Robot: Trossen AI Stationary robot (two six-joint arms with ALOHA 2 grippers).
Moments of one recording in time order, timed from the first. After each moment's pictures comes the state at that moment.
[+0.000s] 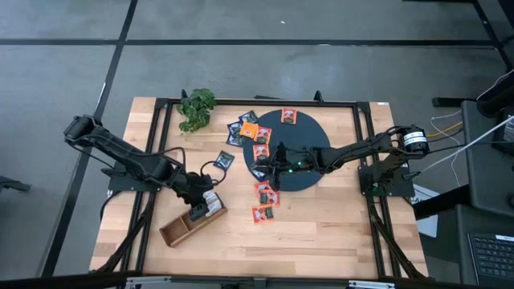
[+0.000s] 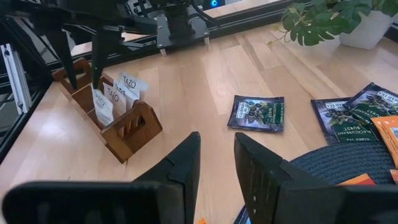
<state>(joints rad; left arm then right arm) -0.37 1.16 0.69 -0.49 0.13 -0.94 0.02 1.65 0.84 0.43 0.08 0.25</state>
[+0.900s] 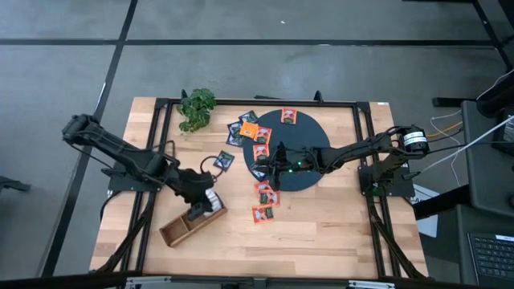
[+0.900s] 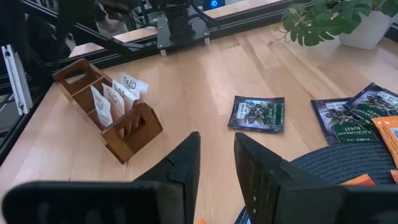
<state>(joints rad) -0.38 1.10 0.80 -0.49 0.09 -0.88 0.02 1.65 0.84 0.43 0.08 0.26</state>
